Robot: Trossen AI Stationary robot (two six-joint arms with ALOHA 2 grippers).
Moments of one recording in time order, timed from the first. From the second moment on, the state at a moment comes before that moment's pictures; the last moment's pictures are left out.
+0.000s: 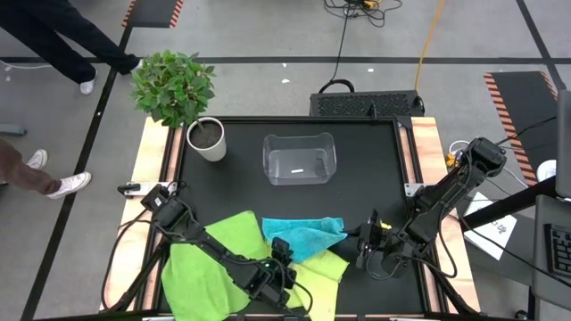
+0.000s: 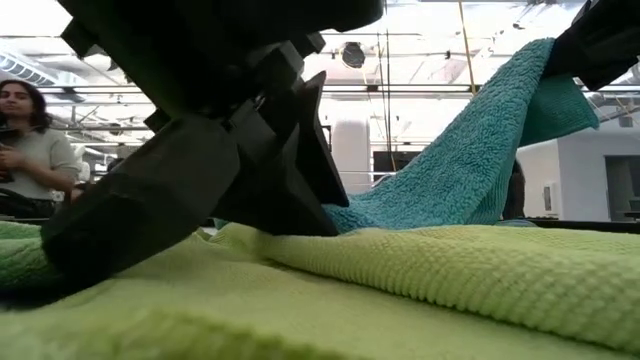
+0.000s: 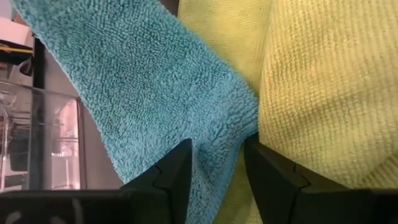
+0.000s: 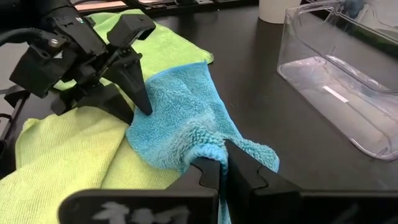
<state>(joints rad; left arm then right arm) -0.61 2.26 1.60 -0.57 -0.77 -0.06 0.84 1.31 0.64 -0.16 0.94 0.77</state>
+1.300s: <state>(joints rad) -0.42 1.98 1.63 -0.80 -1.00 0.00 0.74 1.06 0.64 -0.32 1.00 0.61</state>
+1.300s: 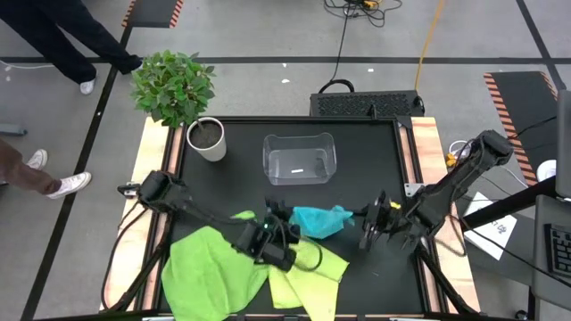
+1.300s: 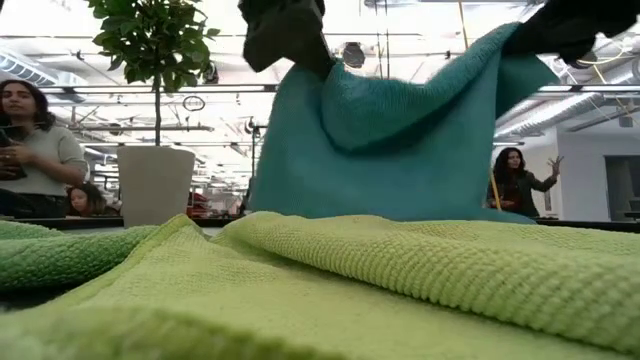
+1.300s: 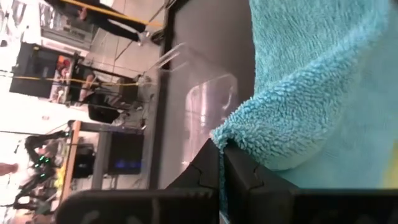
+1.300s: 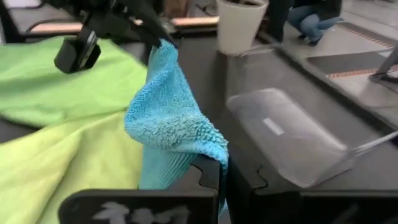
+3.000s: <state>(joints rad) -0.67 1.85 1.16 -0.34 -0.48 -0.44 0.80 1.48 0.64 0.01 0.67 0.92</state>
